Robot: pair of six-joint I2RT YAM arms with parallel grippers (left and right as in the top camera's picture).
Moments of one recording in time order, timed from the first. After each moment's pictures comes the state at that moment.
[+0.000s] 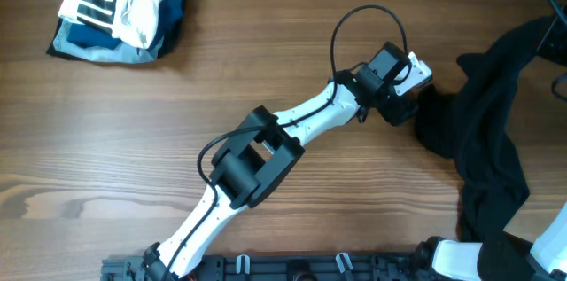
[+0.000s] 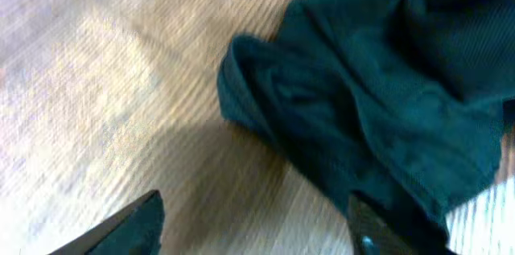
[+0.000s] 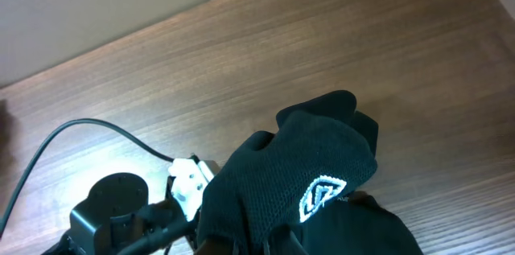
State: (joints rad) left arm -0.88 2.44 1.88 -0.25 0.34 0.03; right arm -0.39 1.53 2.05 -1.39 -0.19 0.04
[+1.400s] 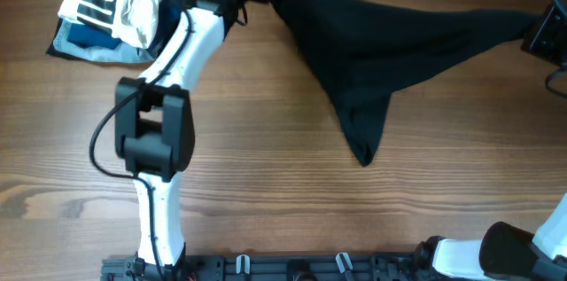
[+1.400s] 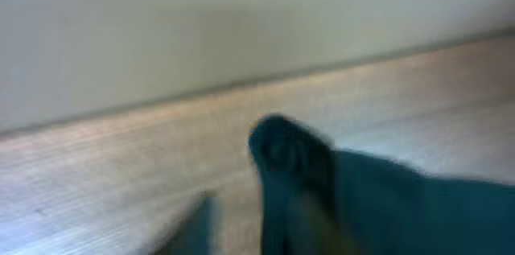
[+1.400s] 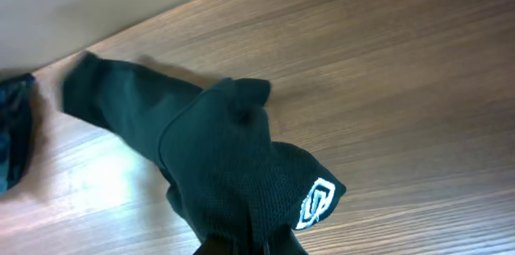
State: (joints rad) left arm -0.26 2.24 1.88 -0.17 0.25 -0.10; right arm -0.39 1.57 2.05 -1.41 -0.28 0.04
